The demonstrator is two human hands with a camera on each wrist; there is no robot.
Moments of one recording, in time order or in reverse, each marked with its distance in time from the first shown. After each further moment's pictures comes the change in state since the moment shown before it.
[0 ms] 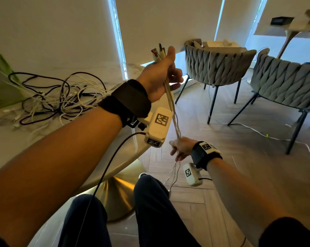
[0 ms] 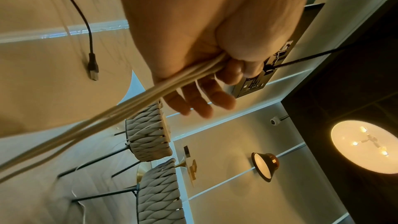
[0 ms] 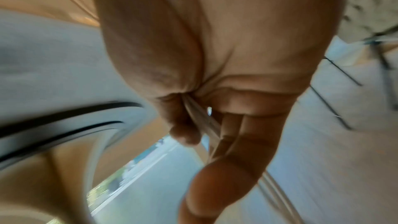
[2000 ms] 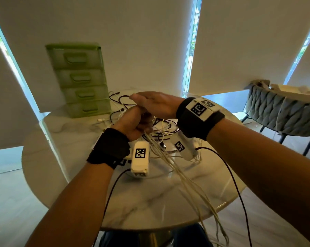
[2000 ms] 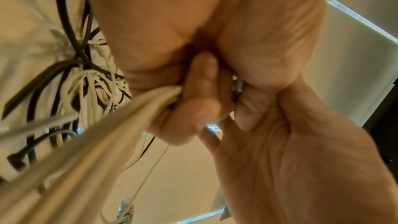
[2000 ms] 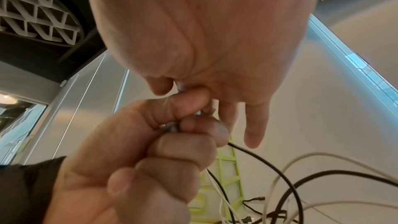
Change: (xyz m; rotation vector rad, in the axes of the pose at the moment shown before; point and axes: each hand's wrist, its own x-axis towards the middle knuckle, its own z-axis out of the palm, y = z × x) left_hand -0.093 0.015 -0.239 -0.122 0.393 0.076; right_hand -0.113 -0.338 0.139 -0.693 -0.180 -0.968
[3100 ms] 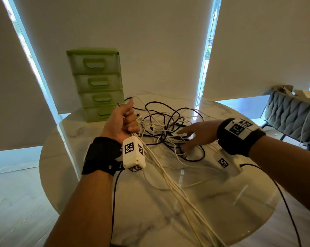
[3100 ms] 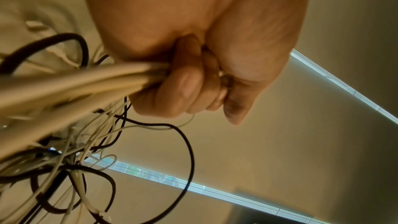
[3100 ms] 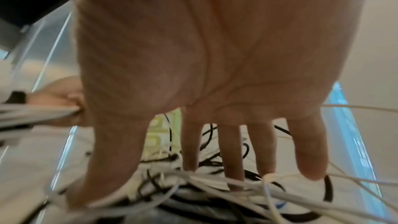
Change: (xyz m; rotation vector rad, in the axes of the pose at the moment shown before) left_hand 0.010 0.016 -0.083 -0.336 0.053 0.041; right_hand 0.014 0.102 0.002 -0.426 -0.327 0.341
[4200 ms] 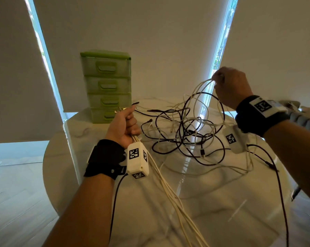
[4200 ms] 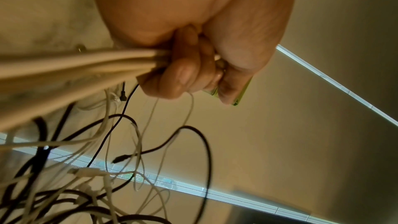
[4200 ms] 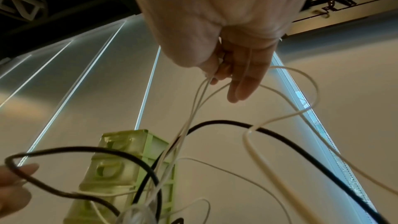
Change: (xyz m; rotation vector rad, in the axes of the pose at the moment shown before) left_hand 0.001 0.004 -0.003 -0.052 0.188 0.070; right_hand 0.007 0.027 -0.097 0.203 1.216 -0.053
